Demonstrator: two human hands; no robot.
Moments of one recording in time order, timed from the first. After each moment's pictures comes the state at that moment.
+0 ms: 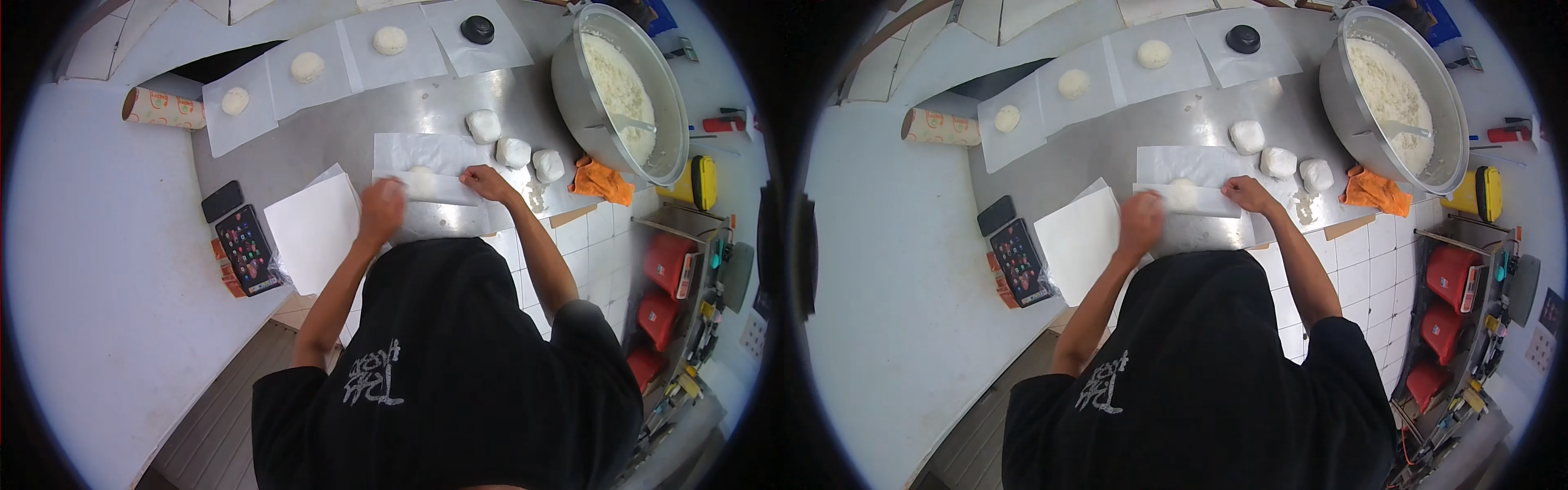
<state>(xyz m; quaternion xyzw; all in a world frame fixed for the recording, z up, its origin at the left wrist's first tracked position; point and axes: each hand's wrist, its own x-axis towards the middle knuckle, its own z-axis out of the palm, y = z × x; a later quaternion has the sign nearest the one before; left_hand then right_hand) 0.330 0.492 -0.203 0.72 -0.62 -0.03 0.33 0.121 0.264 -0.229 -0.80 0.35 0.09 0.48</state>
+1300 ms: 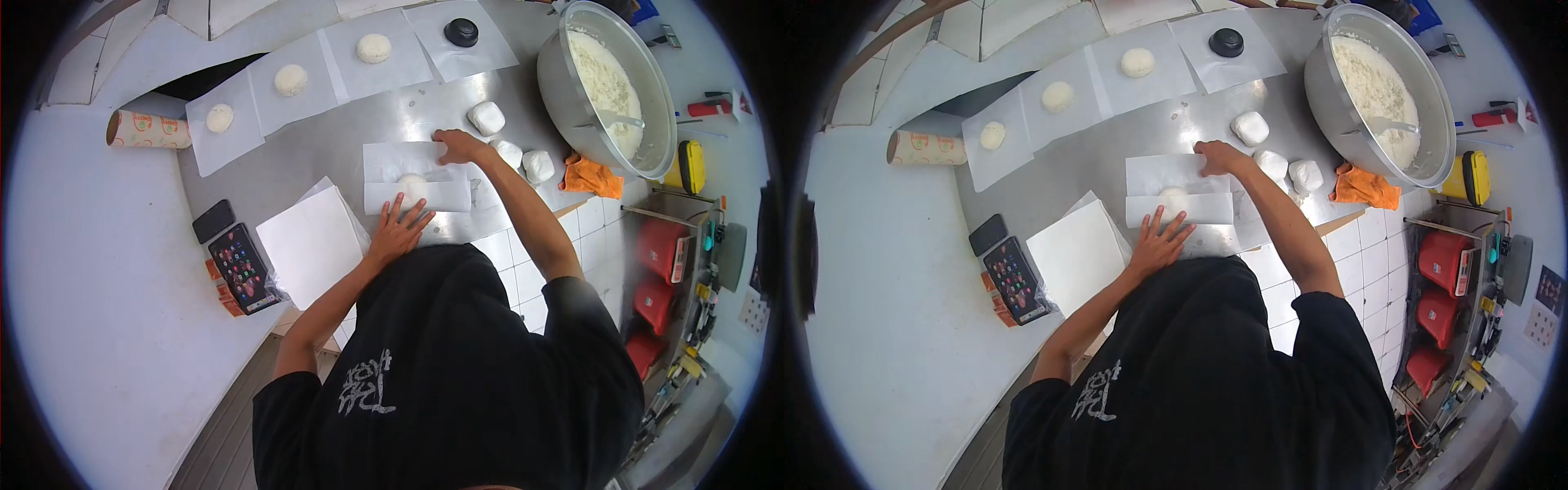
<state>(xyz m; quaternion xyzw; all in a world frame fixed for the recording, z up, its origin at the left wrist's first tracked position) 0.297 0.507 -0.238 0.65 -0.74 -0.05 0.14 0.213 0.204 -0.237 -0.91 0.23 0.16 0.29</state>
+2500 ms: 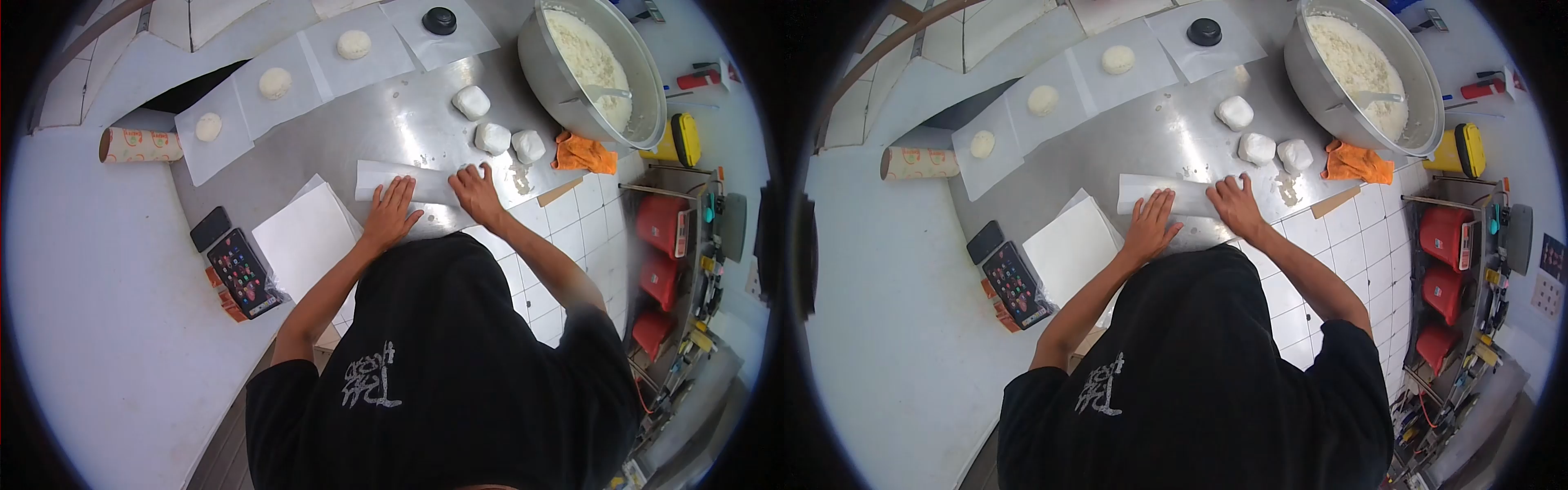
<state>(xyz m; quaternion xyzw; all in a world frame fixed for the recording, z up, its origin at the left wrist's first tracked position) 0.303 0.486 -0.213 0.66 -0.71 -0.13 0.18 0.096 0.337 -0.180 -0.96 0.26 -0.05 0.04</state>
